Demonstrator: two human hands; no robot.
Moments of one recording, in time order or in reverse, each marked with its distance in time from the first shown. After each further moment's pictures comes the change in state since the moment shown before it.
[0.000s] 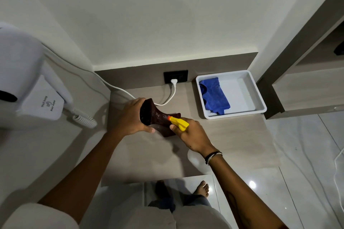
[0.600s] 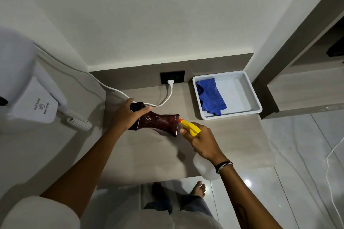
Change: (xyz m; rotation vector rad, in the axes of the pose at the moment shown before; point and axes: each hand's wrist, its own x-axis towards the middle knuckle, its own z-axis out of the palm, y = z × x) left_hand 0.018 -0.010 0.010 -0.322 0.083 -0.394; right_hand -0.020 0.032 -0.016 0.072 0.100 0.072
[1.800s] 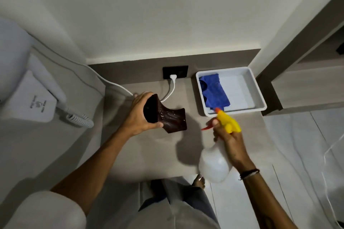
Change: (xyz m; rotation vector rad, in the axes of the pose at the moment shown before) left_hand -0.005 -0.005 0.022 -0.030 -0.039 0.628; right_hand -0.019 0.008 -0.045 0.465 0.189 -0.001
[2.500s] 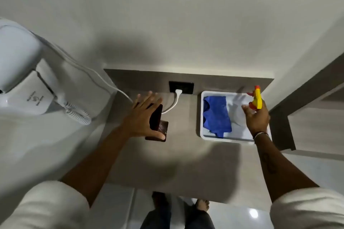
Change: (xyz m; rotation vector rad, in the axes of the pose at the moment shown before) left_hand 0.032 0.040 0.020 0.674 -0.146 -0.086; right_hand 0.231 0.039 -0.125 -0.457 0.212 -0.200
